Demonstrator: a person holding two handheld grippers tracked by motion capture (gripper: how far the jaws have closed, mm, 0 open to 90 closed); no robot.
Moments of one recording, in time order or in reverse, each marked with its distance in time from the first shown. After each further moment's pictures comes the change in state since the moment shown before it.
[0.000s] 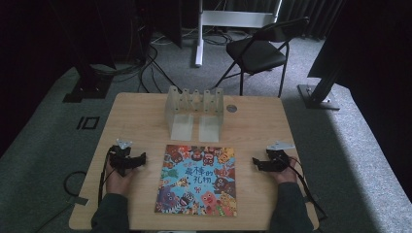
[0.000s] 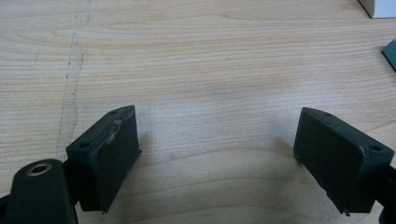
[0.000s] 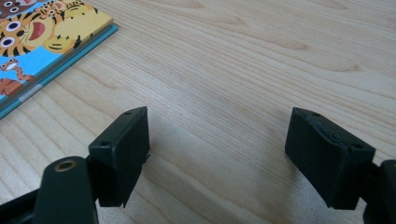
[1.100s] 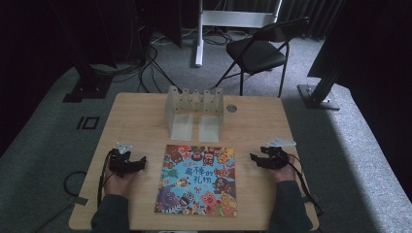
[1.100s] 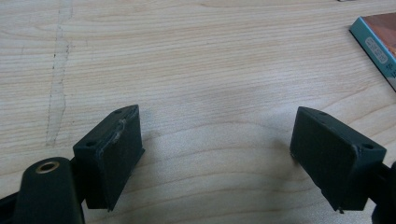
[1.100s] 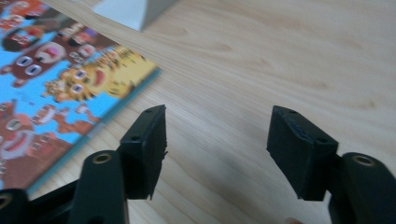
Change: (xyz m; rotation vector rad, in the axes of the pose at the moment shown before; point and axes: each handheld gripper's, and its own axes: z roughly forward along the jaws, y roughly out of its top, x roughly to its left) left arm -0.002 -0.010 -0.010 -0.007 -0.047 0.047; right arm 0.014 0.022 -0.016 -0.054 0.065 0.031
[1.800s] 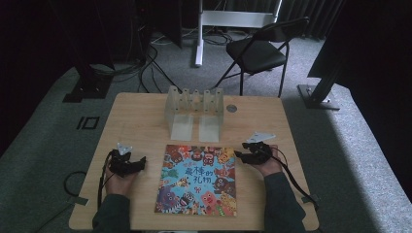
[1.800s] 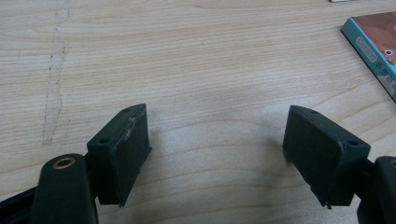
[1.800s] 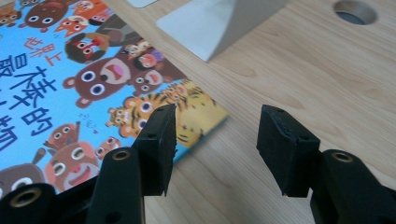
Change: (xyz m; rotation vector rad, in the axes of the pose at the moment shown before) left arm -0.002 -0.002 -0.002 -0.011 -0.007 0.007; right arm 0.043 0.042 0.022 0.043 0.090 -0.187
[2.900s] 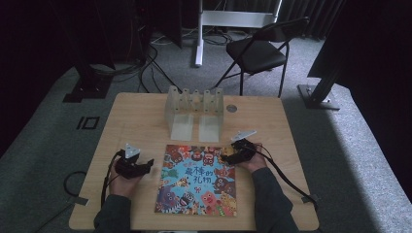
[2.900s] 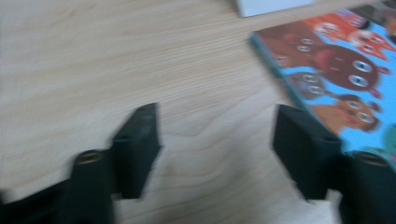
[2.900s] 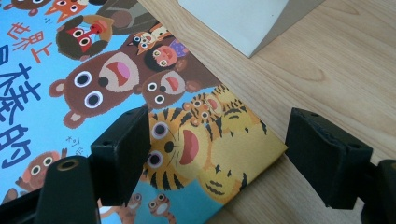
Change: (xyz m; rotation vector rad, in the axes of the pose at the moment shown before) left arm -0.026 0.008 -0.018 -0.030 -0.132 0.111; right arm 0.005 0.008 0.059 0.092 0.108 0.008
